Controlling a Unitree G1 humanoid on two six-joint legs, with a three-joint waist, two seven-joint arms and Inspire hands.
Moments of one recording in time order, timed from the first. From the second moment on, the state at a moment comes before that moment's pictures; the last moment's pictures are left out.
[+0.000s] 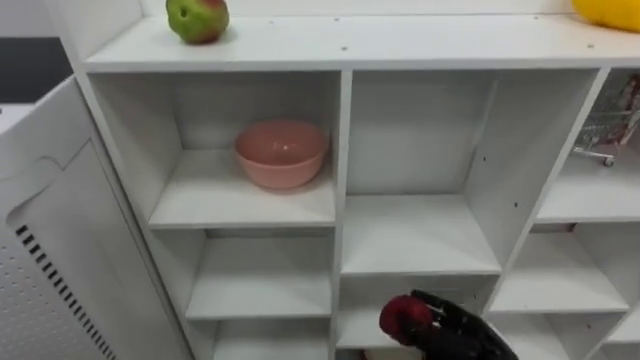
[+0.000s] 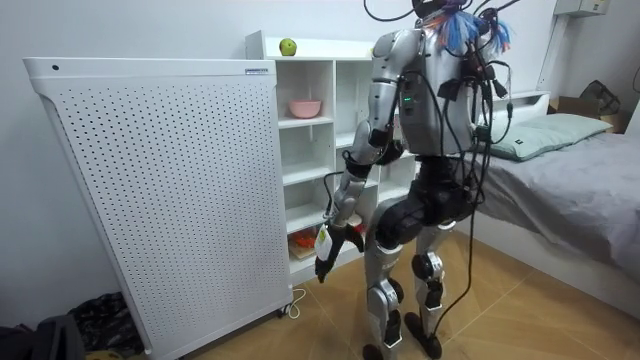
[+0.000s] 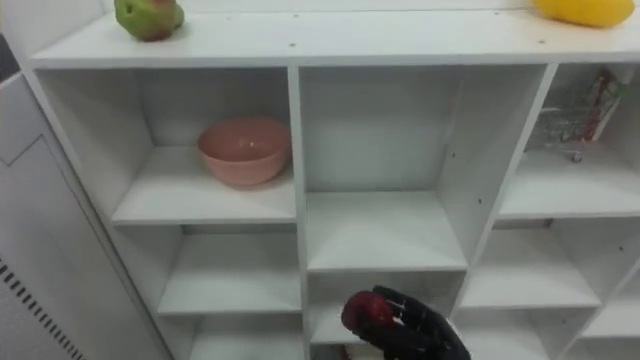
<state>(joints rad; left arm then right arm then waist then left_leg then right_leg) -0.13 0.25 -0.14 1.21 0.00 0.12 0.04 -0.36 -0.26 0.09 0.68 0.85 0.13 -0.05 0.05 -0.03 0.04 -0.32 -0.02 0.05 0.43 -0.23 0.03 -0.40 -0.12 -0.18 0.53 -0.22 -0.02</state>
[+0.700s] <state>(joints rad) -0.18 0.22 -0.21 1.20 -0.12 0.14 0.22 -0.69 -0.32 -0.07 0.95 1.54 0.03 -0.14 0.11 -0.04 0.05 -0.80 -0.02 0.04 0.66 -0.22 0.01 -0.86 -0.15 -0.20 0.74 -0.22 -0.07</state>
